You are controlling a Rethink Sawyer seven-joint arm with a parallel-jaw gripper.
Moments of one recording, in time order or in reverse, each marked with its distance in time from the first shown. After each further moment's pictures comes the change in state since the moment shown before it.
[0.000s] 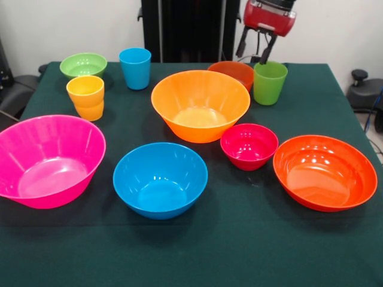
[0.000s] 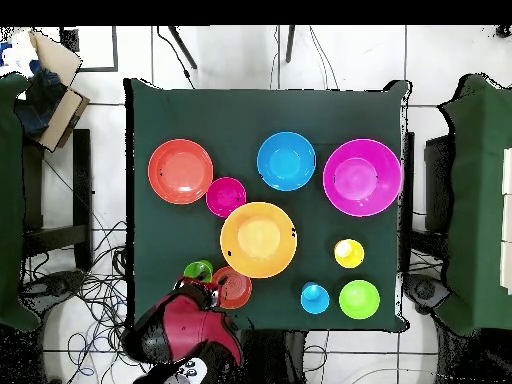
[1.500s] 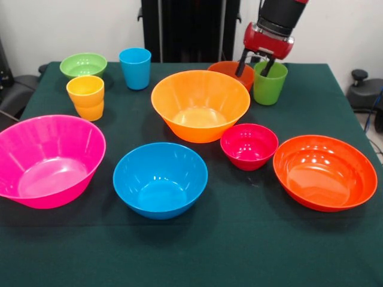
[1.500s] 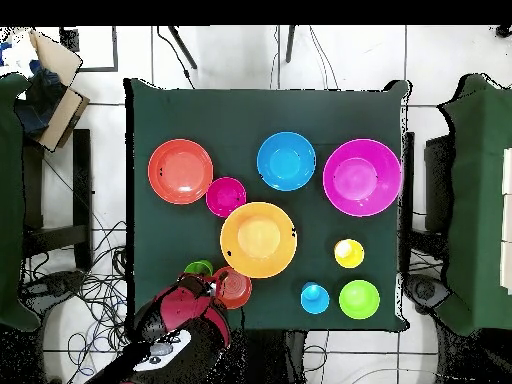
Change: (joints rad) arm 0.063 0.173 -0.018 -0.102 0.011 0.000 0.000
